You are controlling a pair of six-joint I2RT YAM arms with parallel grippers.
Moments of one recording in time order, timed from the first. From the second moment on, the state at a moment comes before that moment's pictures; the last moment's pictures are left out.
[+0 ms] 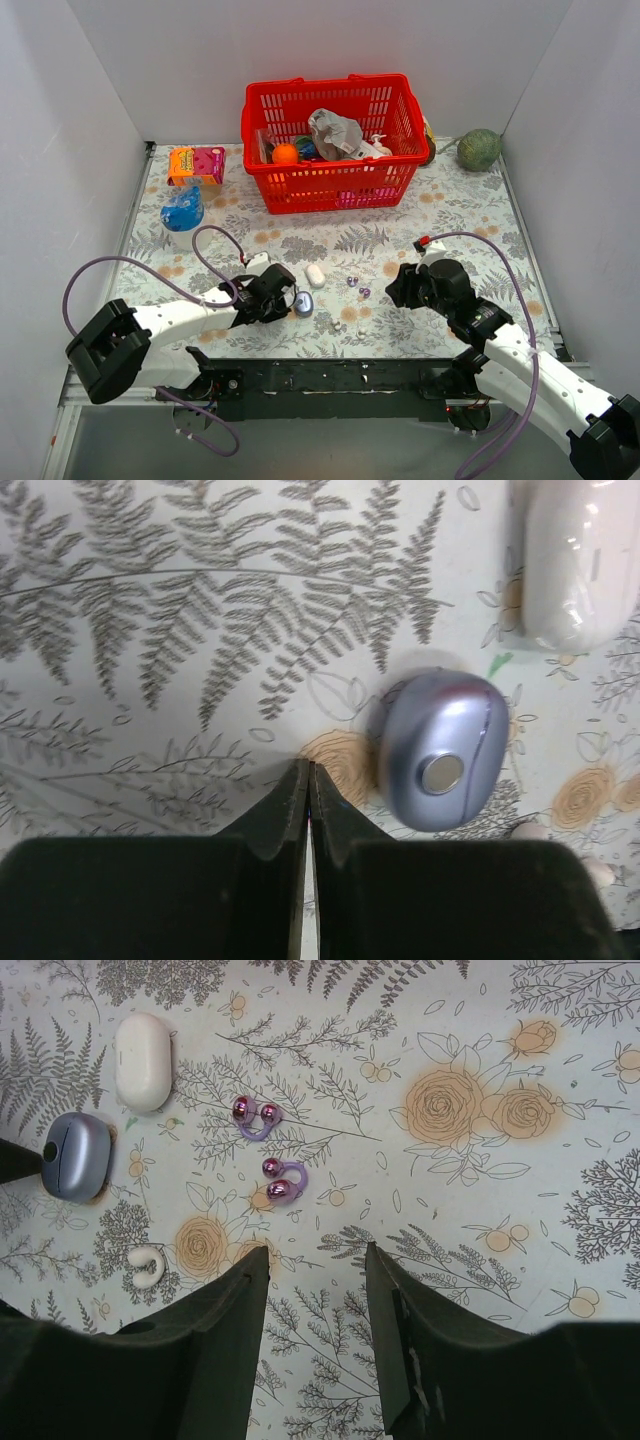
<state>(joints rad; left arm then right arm) -0.87 1.24 0.55 -0.41 -0.30 -1.10 0.62 0.68 0.36 -0.25 0.00 0.41</state>
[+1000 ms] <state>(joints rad) -0.91 1.19 0.55 -0.33 -0.21 -1.09 0.62 0.68 0.36 -0.29 0.00 0.41</state>
